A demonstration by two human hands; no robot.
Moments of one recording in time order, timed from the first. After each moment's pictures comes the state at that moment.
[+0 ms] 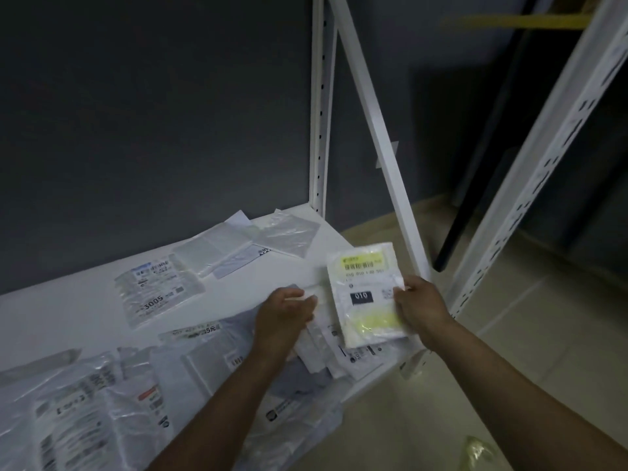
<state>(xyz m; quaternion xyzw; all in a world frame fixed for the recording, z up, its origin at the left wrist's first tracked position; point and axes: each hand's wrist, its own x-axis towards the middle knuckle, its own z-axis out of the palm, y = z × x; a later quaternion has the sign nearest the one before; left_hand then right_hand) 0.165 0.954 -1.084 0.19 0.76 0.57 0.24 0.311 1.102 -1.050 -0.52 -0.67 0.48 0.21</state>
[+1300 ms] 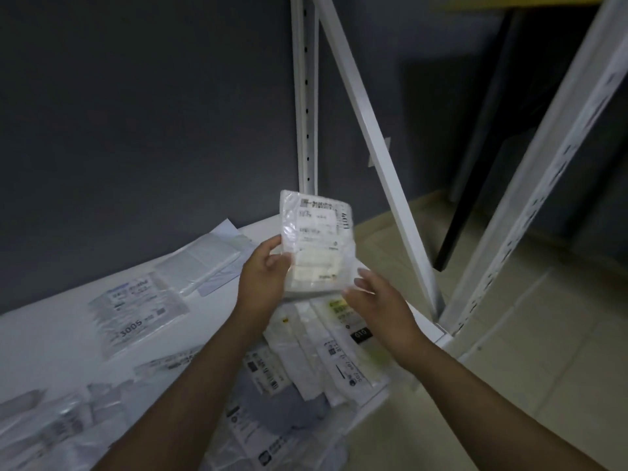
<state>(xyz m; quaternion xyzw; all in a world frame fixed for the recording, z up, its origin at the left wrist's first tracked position) 0.117 0.995 -1.047 0.28 0.67 0.66 0.17 0.278 1.085 -1.063 -0.36 -0.73 0.54 0.22</state>
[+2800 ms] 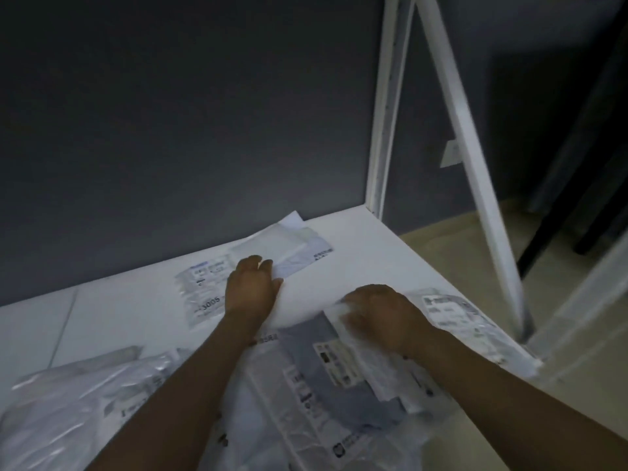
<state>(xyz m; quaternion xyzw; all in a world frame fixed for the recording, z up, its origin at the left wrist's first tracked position) -0.008 0.912 -1.110 0.35 0.93 0.11 -0.07 0.188 1.069 -1.095 -0.15 -0.98 0.14 0.02</state>
